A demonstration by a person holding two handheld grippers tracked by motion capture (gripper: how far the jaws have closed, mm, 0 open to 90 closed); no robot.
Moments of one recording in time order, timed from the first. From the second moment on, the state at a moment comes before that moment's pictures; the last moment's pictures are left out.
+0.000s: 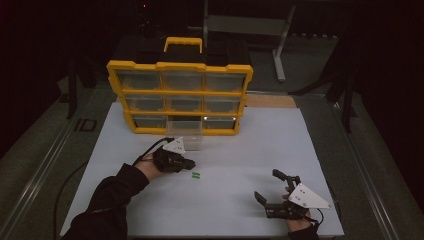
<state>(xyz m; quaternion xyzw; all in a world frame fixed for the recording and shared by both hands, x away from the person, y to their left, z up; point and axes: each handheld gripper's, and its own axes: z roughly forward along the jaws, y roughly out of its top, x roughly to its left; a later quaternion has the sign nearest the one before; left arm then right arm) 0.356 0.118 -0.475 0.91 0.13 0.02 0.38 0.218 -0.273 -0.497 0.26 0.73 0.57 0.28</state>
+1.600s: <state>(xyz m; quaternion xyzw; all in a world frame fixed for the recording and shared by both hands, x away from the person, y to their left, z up) 0.417 0.152 -0.373 0.86 0.23 0.08 0.45 0.218 -0.272 -0.497 0.25 0.73 0.57 0.28</state>
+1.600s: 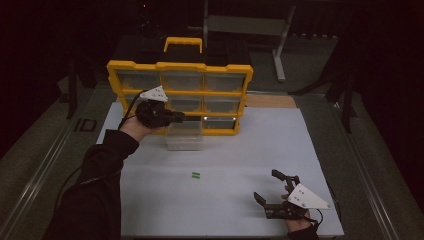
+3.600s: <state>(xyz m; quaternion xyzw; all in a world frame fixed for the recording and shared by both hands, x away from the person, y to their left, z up) 0.374 0.125 -0.387 0.89 0.22 0.04 0.39 0.218 -0.271 -0.497 0.25 0.73 0.57 0.28</state>
